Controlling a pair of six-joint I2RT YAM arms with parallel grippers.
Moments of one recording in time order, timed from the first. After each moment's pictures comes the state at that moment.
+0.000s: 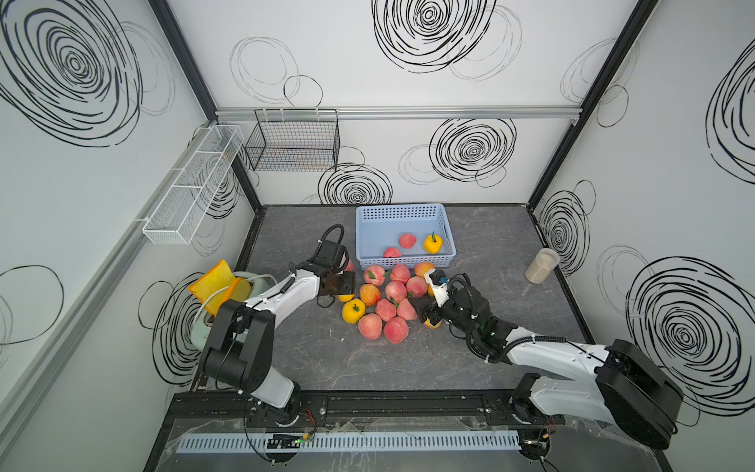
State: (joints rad) left arm -0.29 1.53 0.97 -0.51 0.05 -0.34; right arm 0.82 1.20 0.42 0.47 0.08 0.09
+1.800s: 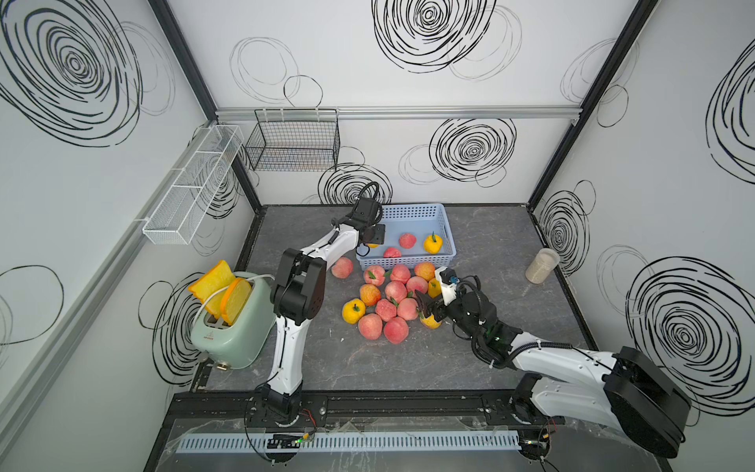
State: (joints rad) left arm -0.37 2.18 1.76 -0.45 -0.09 -0.22; right arm 0.82 1.15 0.37 0.54 0.22 0.10
